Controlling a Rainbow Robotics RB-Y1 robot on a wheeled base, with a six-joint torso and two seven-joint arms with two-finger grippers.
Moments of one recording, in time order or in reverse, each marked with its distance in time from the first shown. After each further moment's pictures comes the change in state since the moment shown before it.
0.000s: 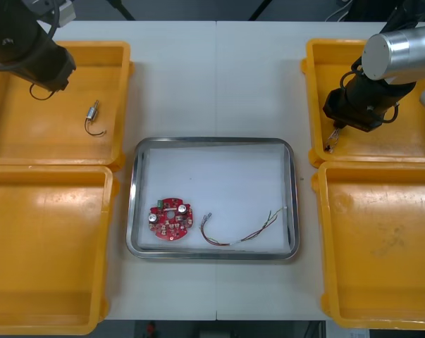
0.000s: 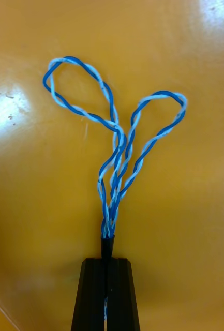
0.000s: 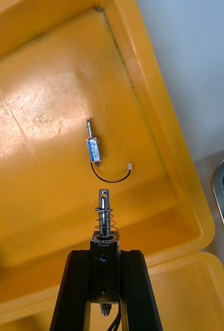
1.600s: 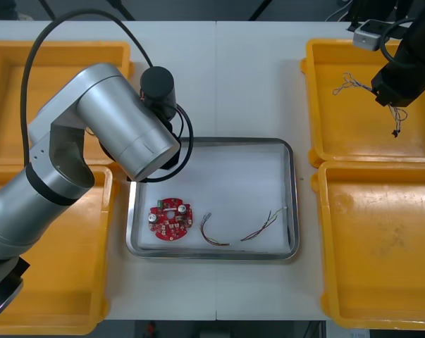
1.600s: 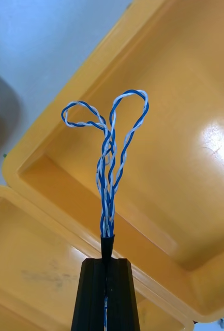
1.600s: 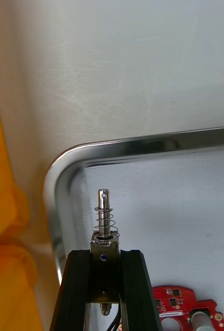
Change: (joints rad) right arm 0.039 -0.277 -0.107 -0.676 -0.218 0.548 0.849; left arm 0.271 -0.513 -0.212 -0.273 -0.702 0.075 0.535
